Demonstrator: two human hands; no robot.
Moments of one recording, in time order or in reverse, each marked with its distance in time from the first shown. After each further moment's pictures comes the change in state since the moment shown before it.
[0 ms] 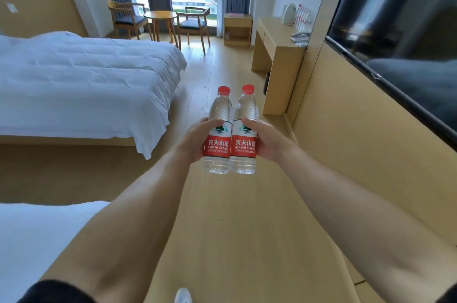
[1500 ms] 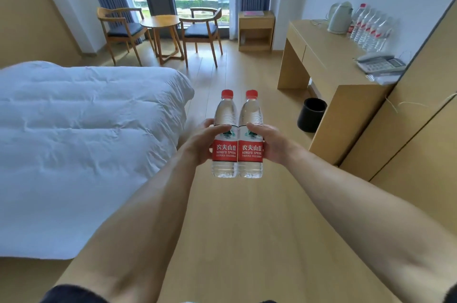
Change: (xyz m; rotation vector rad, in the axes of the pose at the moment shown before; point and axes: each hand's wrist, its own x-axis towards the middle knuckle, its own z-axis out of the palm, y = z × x) left_hand 0.771 0.288 -0.218 0.110 0.060 -0.047; right_hand 0.817 -0.232 -0.152 -0.050 -0.002 0.095
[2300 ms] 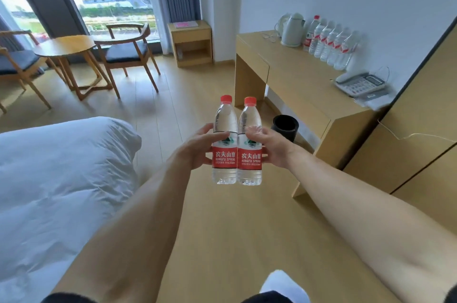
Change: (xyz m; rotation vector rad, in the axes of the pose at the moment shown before) left_hand 0.432 0.174 -0.061 0.210 -0.408 -0.055; right_hand 0.343 -0.163 -0.108 -0.123 0.419 -0.043
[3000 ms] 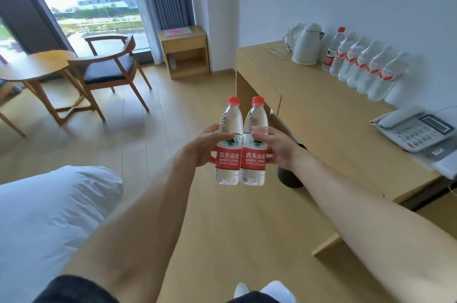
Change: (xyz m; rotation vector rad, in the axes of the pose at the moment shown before) left_hand 0.370 0.146 -0.083 0.107 -0.041 -0.037; right_hand 0.344 -0.131 -0.116 0.072 0.081 -0.035
